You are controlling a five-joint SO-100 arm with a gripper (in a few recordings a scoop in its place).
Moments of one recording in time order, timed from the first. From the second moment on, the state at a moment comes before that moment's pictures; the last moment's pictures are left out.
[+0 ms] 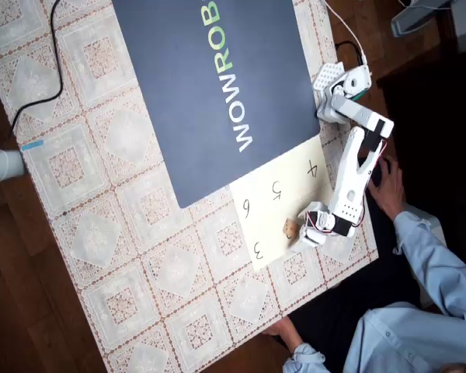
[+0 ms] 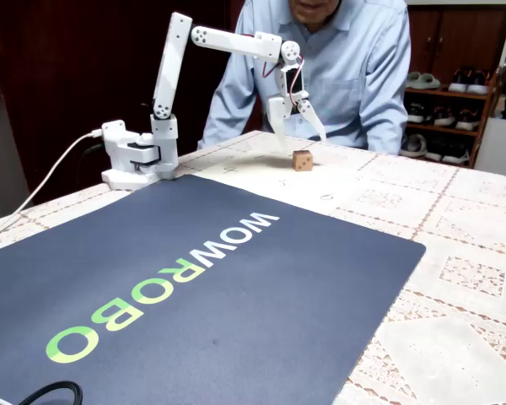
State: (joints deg) arm -47.0 79.3 83.4 71.8 0.0
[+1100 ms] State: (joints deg) arm -0.4 184.7 156.4 70.4 -11.7
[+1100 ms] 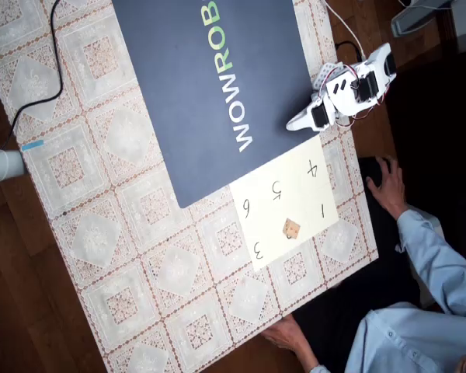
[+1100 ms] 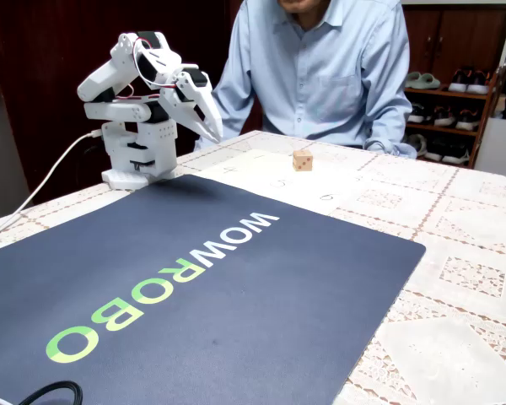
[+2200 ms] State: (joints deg) arm 6.7 185.7 172.1 56.7 -18.7
